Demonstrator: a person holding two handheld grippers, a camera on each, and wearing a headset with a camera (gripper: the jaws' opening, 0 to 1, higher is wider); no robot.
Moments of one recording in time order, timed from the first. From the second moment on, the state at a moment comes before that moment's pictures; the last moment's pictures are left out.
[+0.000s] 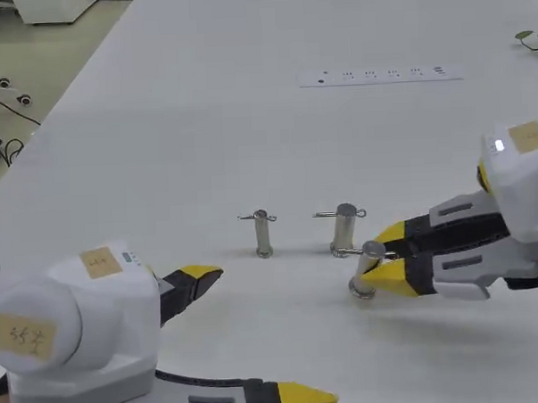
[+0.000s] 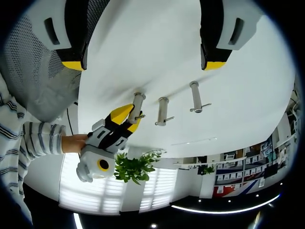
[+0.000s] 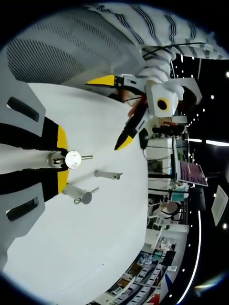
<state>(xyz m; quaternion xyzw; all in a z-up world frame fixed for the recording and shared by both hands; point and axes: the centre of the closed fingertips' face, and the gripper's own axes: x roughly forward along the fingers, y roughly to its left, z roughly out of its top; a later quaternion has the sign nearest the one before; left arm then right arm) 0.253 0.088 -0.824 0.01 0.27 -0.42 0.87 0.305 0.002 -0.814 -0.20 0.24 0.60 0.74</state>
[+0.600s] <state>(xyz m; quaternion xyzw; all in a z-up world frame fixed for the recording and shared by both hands) 0.239 0.084 -0.825 0.05 0.29 -0.43 0.85 0.346 -0.042 -0.816 -0.22 0.24 0.60 0.73</state>
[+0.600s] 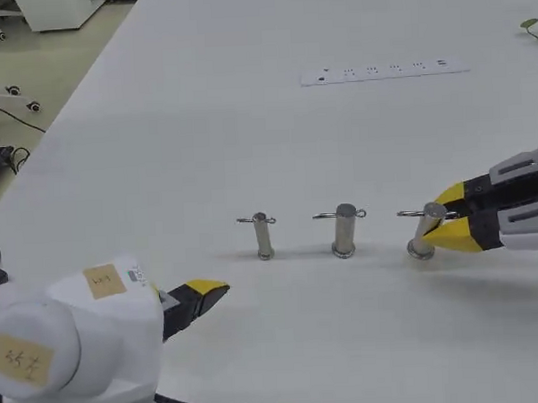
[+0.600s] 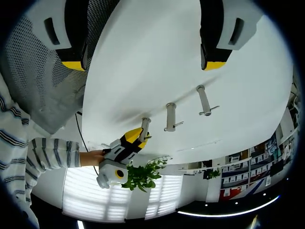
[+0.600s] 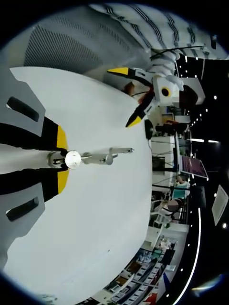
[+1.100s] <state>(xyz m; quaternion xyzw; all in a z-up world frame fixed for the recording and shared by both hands) 0.241 0.088 -0.817 0.05 0.28 -0.41 0.86 0.356 -0.050 -0.830 -0.22 0.25 0.60 0.73</state>
